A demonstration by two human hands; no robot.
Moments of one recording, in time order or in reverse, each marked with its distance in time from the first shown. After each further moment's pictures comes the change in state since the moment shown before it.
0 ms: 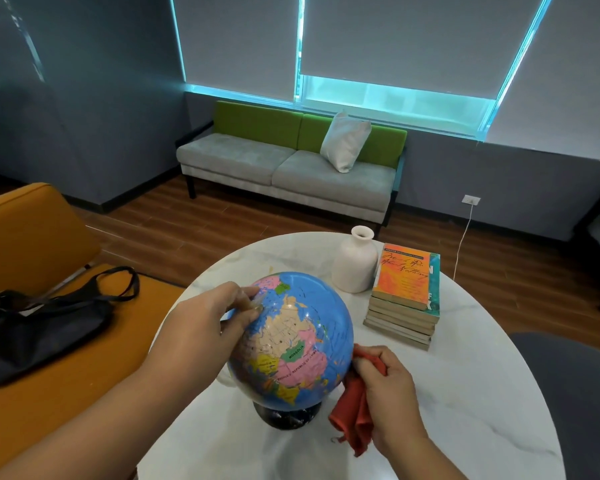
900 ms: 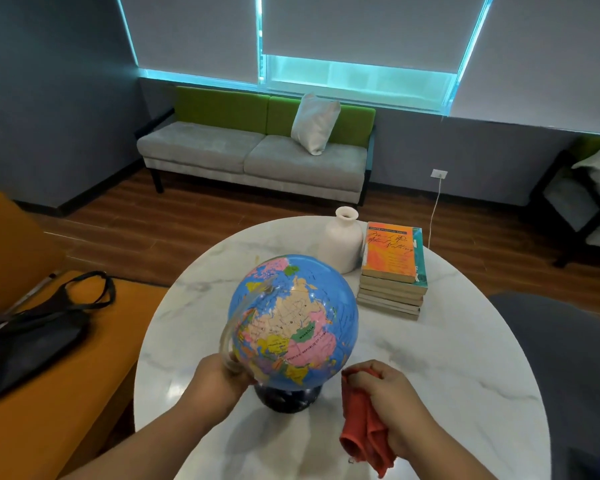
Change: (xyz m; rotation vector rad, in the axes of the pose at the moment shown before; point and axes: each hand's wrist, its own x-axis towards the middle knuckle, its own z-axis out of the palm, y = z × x) left_hand -0.025 -0.097 0.077 -0.200 -0.311 -0.495; right_hand -0.019 0.021 -0.012 -0.201 -0.066 0.284
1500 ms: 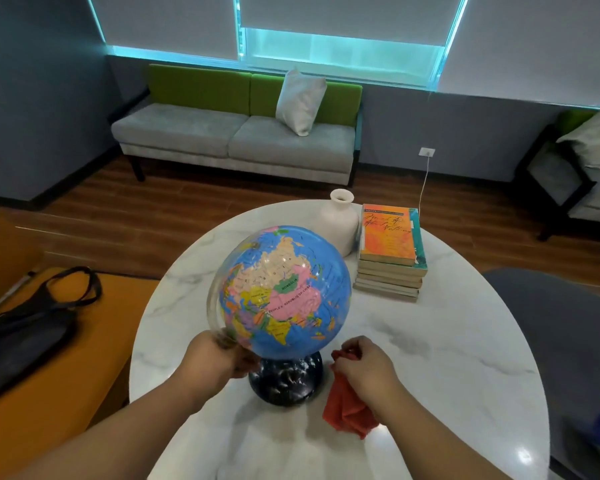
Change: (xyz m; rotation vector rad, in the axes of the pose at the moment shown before) left_hand 0.015 0.021 -0.015 -0.336 -0.126 -0.099; right_hand 0.042 0.015 0.026 -0.421 0.142 -0.082
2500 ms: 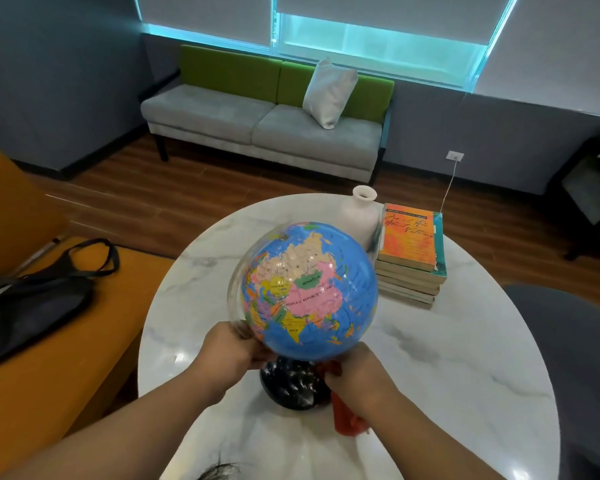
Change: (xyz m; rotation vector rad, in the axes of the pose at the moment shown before) left_hand -0.014 0.002 0.015 -0.108 0.007 -0.038; right_hand 0.004 -0.005 0.011 -0.556 -0.168 -0.445
